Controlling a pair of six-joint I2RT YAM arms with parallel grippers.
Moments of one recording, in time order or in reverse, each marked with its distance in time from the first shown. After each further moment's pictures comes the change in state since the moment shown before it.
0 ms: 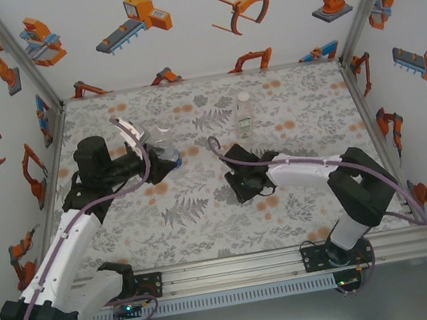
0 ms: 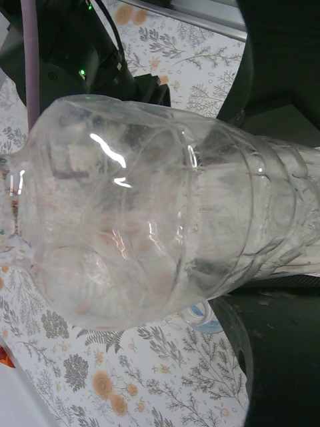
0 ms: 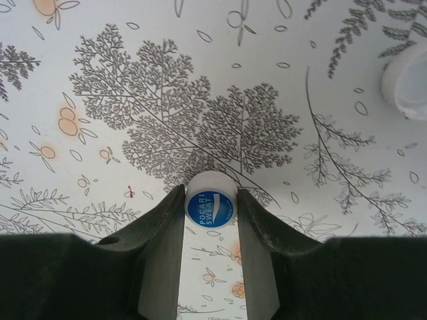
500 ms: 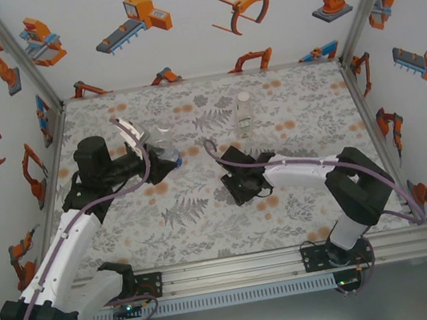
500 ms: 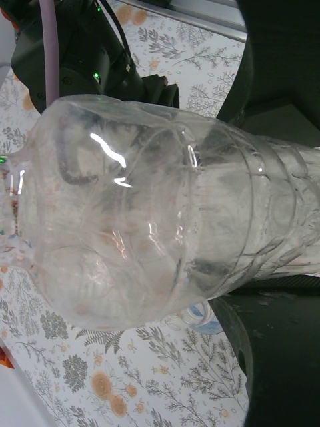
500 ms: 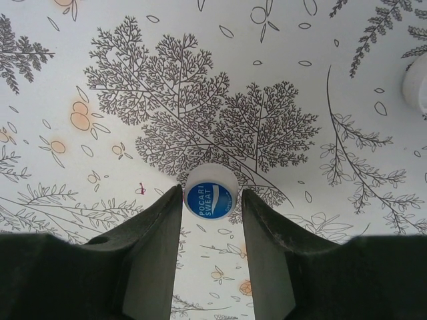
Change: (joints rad) left arm 0.000 0.000 0.002 -0.003 0.000 0.000; right arm 0.022 0.002 0.012 -0.020 0.008 0.004
